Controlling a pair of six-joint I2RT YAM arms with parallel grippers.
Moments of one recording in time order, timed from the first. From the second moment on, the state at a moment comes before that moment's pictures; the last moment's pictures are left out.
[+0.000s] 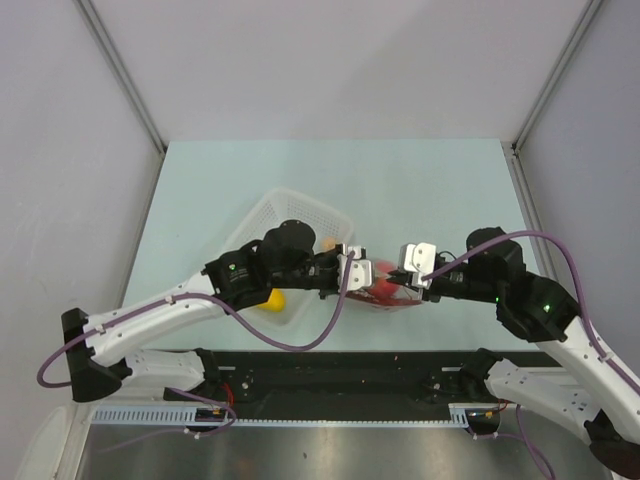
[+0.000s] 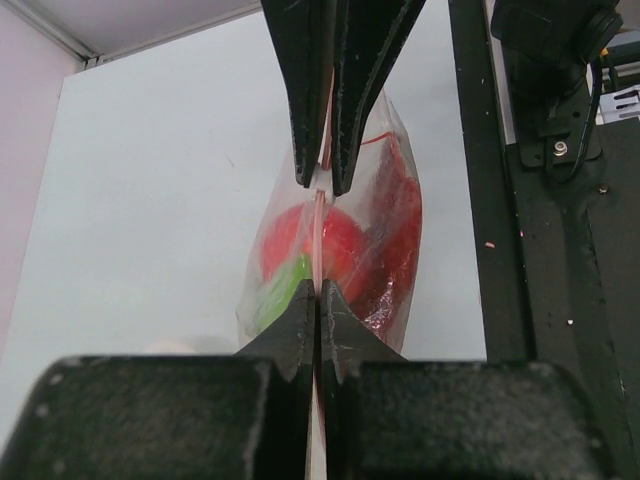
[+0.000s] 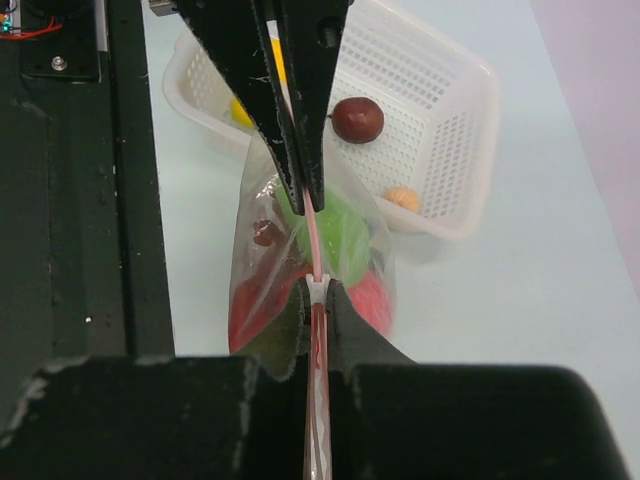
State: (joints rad) left arm -1.10 1.18 1.17 -0.37 0.30 0.50; right arm 0.76 0.75 1.07 -0.71 -0.43 -0.56
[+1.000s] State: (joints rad) left arm -1.17 1.11 0.88 -0.33 0.38 0.64; right arm 0.77 0.63 0.85 -0.92 -0.51 -0.72
